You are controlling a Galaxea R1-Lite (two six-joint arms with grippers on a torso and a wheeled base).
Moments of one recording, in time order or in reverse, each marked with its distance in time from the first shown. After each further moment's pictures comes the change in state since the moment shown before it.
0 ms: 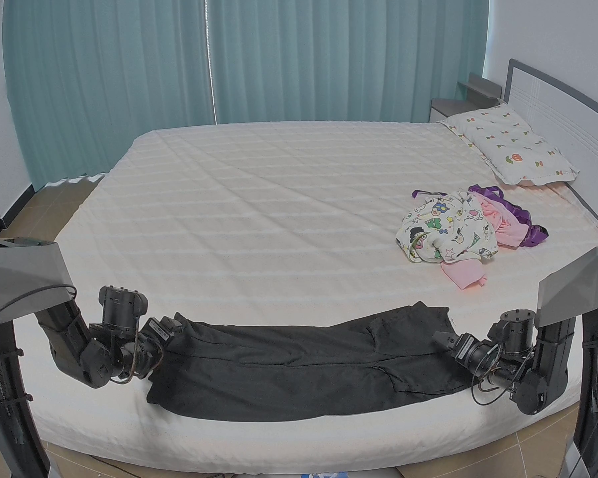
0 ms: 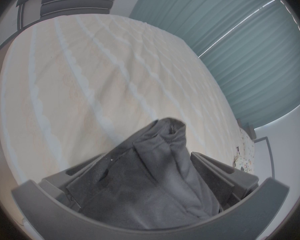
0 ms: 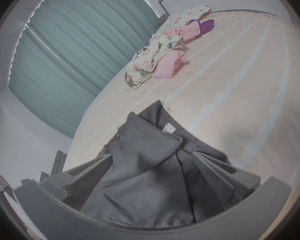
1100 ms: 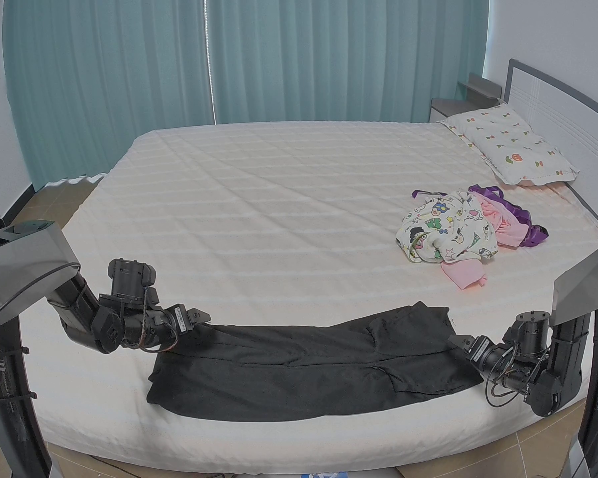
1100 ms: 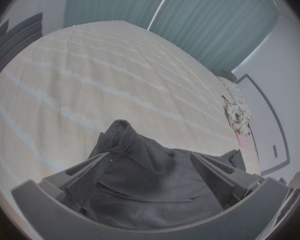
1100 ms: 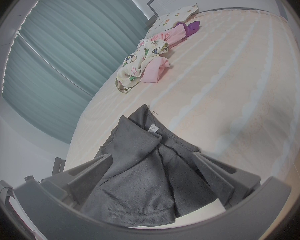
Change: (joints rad) left arm 0.003 0.060 -0.252 0.230 -0.260 0.576; right arm -0.036 -0.045 0.097 0.000 0.005 0.032
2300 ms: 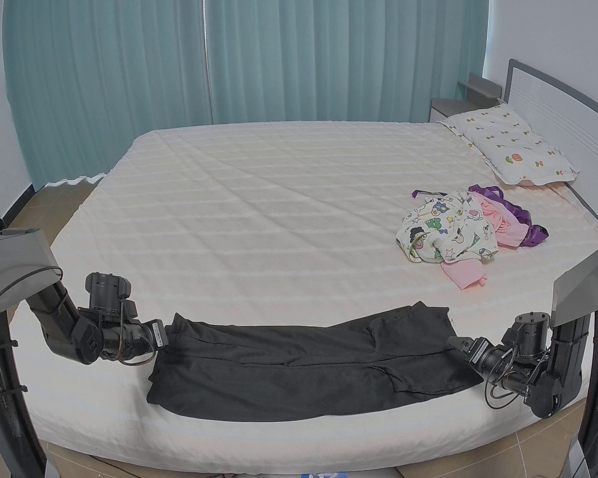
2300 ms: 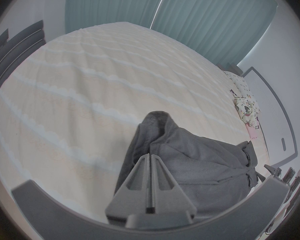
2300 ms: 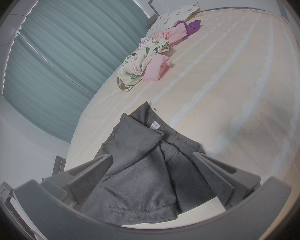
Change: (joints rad) left arm 0.114 -0.037 0.159 -0.080 0.006 0.088; right arm 0.014 -0.004 0.009 0.000 0.000 0.003
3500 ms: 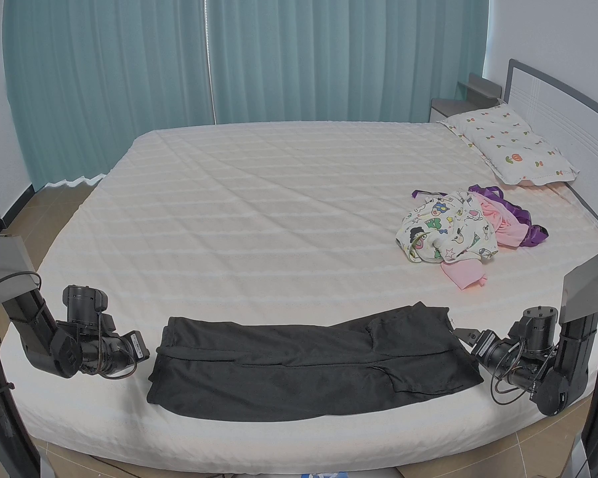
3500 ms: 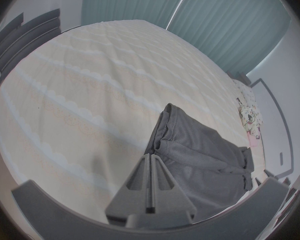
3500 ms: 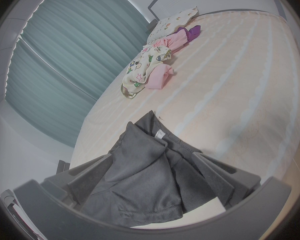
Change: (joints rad) left arm 0.057 -0.070 0.141 -0.051 -0.026 -0.117; right arm -0.022 -0.065 0.012 0.000 0.001 0.015
